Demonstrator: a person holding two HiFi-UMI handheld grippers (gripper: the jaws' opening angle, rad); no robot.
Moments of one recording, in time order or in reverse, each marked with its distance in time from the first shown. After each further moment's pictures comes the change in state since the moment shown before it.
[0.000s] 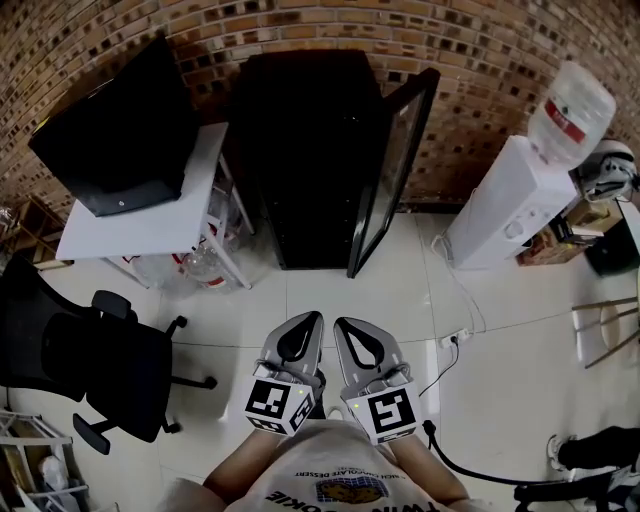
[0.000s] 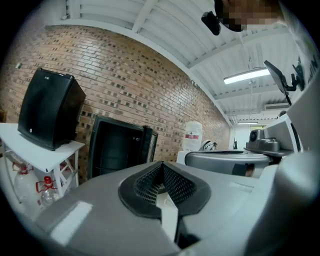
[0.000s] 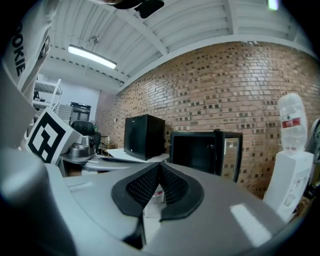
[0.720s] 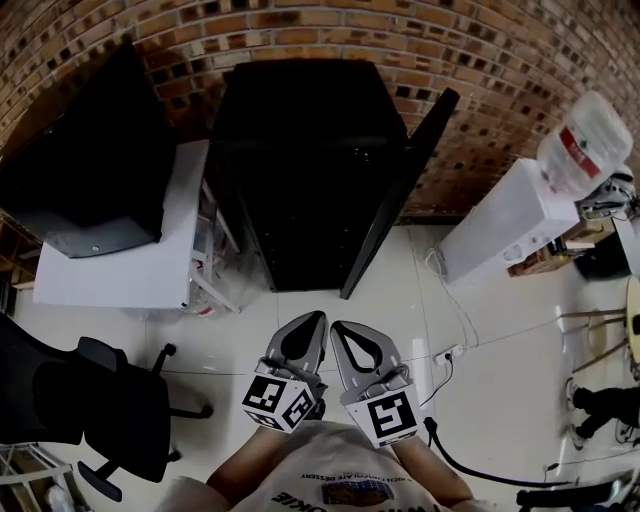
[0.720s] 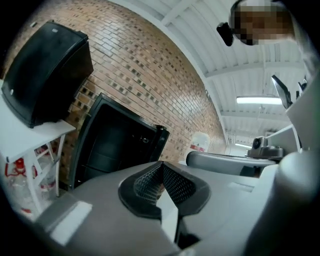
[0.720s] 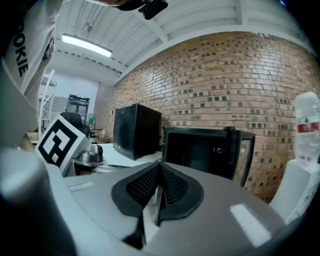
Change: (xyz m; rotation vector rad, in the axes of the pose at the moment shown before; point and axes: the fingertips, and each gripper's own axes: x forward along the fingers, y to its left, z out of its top) left arm 0.121 0.105 0.021 -0.231 -0.017 -0.094; right arm 0.144 -0.057 0.018 -0.040 0.070 -0.005
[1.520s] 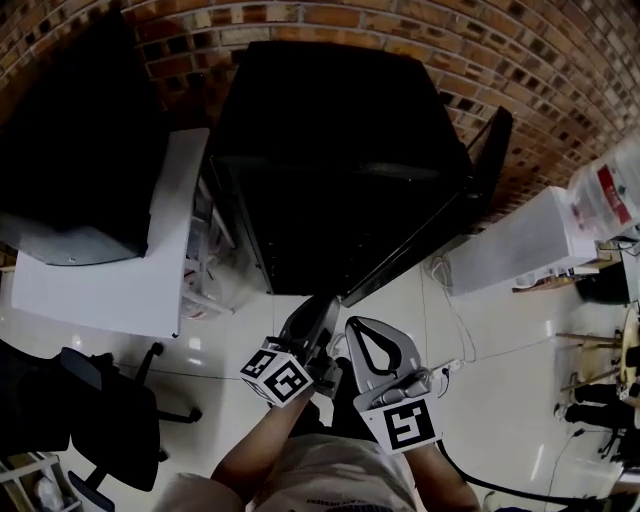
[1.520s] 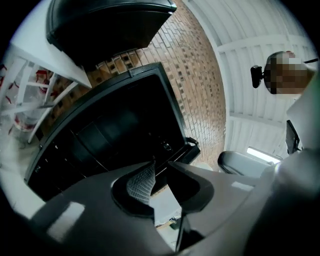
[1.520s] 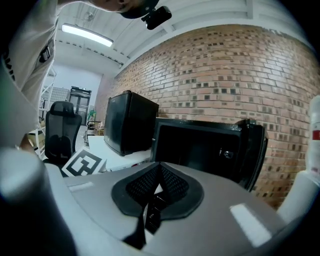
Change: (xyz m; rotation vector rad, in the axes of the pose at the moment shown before) left arm 0.105 0.120 -0.020 -0.506 -0.153 -0.078; right arm 0.105 -0.056 0.001 -0.056 0.042 0.003
